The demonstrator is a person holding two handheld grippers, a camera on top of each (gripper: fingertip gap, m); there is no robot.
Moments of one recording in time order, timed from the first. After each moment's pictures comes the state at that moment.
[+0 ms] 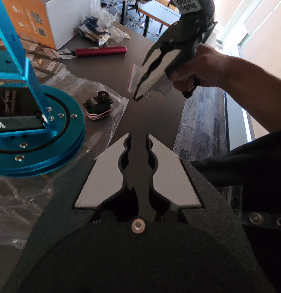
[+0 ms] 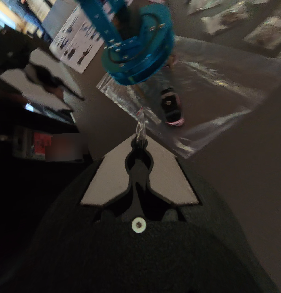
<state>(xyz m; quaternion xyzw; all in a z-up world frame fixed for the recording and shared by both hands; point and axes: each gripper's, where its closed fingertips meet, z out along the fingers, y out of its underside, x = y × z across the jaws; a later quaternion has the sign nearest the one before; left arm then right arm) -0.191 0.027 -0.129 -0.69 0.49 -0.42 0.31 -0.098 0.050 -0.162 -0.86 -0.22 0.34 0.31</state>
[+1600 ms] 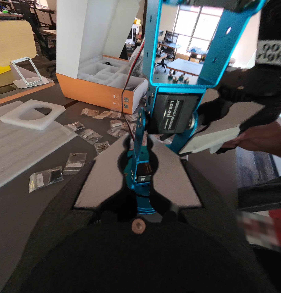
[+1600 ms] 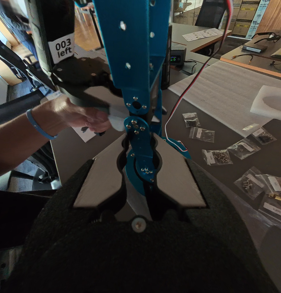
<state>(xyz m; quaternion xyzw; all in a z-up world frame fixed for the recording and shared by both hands) -0.208 0.181 -0.056 -0.65 0.45 -0.41 0.46 -0.220 0.146 -0.059 -0.78 -0.28 0.27 0.49</state>
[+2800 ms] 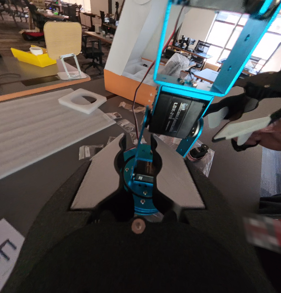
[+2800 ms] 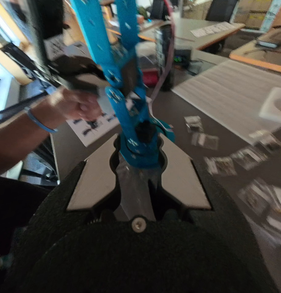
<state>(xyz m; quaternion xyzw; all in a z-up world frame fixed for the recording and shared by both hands) -0.282 0.230 -0.057 -0.70 0.37 -0.37 0.48 -0.226 0.167 -0.058 -0.78 -0.28 0.29 0.47</state>
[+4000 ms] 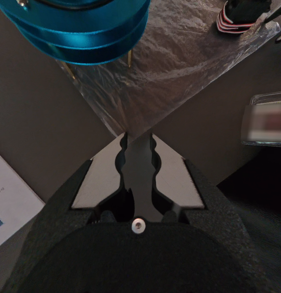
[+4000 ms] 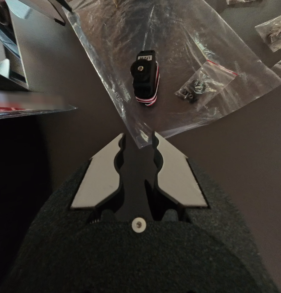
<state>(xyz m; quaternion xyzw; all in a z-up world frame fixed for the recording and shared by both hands) -0.312 0.083 -0.221 -0.89 0.33 -0.17 0.27 -0.065 0.064 -0.219 -0.84 -0.40 0.25 0.28</state>
